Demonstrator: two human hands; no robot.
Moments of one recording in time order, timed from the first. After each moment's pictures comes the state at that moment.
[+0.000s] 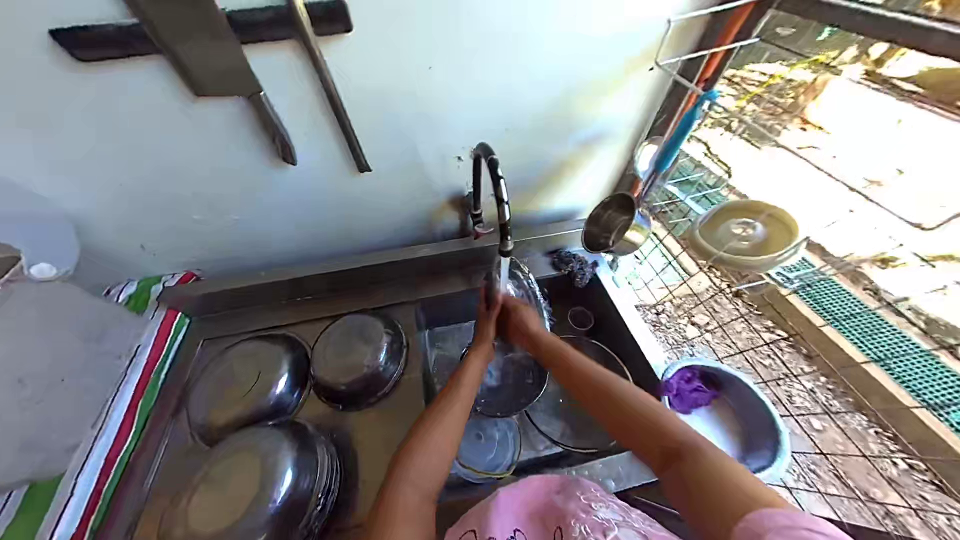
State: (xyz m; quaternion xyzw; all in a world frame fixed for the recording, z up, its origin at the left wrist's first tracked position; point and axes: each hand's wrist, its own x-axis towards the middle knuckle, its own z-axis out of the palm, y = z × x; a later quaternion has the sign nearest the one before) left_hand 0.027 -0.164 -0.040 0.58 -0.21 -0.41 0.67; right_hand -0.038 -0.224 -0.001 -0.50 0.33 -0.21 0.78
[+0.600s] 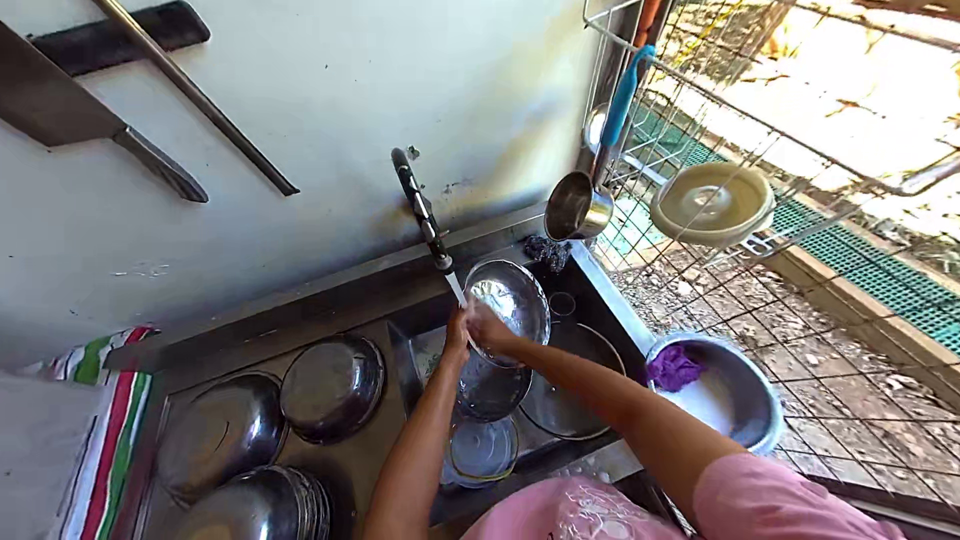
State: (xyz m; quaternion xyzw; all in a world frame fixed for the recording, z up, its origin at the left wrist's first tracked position) left_hand 0.027 -0.189 -0.042 0.62 -0.15 -0.43 0.64; right_hand -0.054 -0.268 -0.097 -0.88 0.17 -0.13 0.42
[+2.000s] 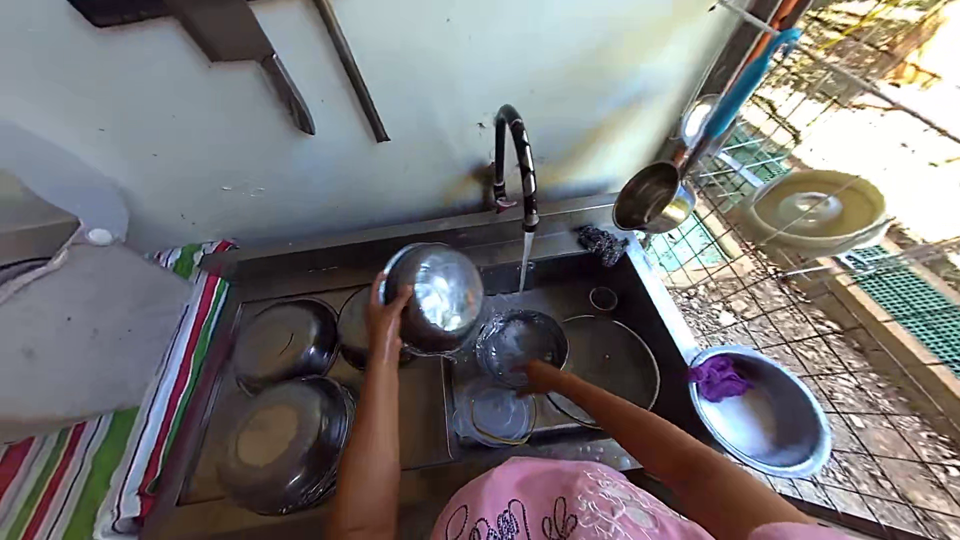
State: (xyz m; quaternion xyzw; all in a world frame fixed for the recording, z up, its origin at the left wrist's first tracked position) left_hand 0.138 -0.006 0.024 0.76 -0.08 -0.14 0.64; right_hand -0.115 -0.183 -0.154 -0.84 0.18 0.26 0.45
